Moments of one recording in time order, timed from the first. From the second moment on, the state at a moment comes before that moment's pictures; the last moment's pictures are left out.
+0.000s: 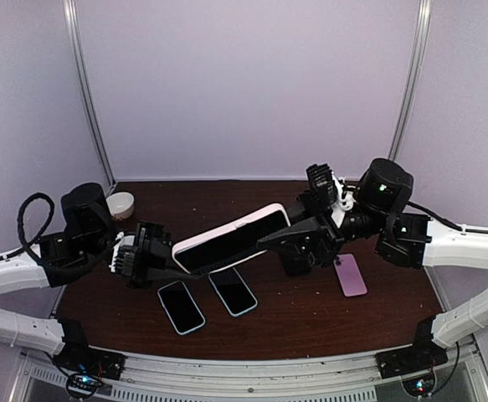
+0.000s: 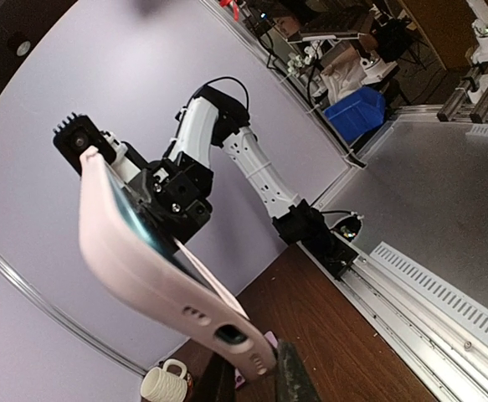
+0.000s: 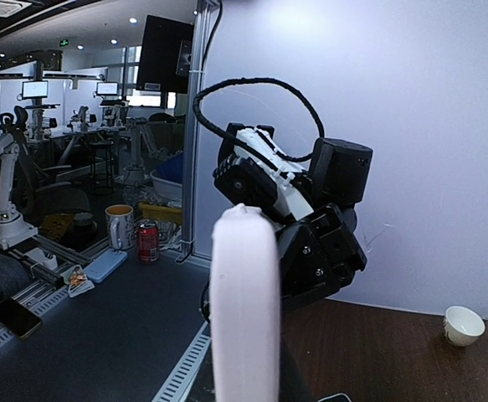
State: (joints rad) left arm -0.94 0.96 0.73 0.23 0.90 0.76; right arm 1.02 1.23 0.95 0.46 -0.85 0.02
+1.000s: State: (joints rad) left arm -0.81 1.06 0.75 0.19 1.02 0.68; right arm 1.01 1.24 1.04 0.16 -0.86 -0.21
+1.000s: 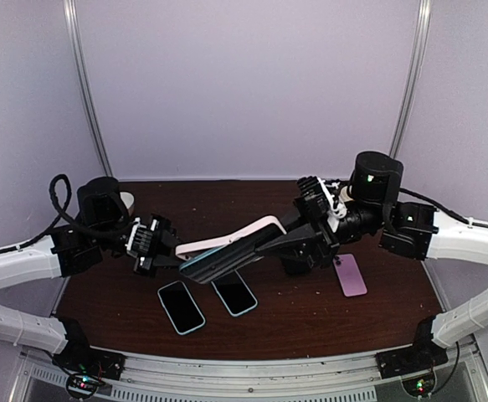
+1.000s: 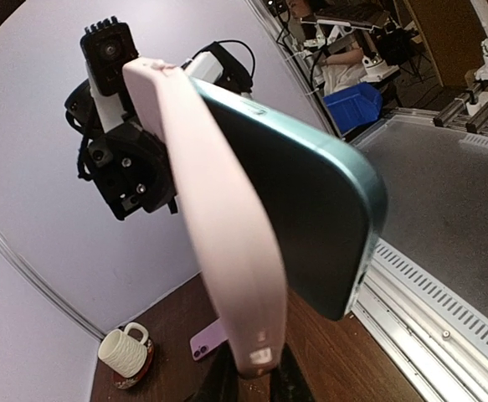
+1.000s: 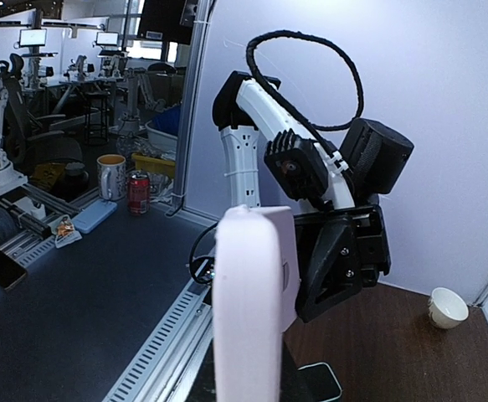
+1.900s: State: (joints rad) left arm -0.80 0.93 0.75 0.20 0.86 0.74; right arm 1.00 0.96 0.92 0.09 -0.48 -0.47
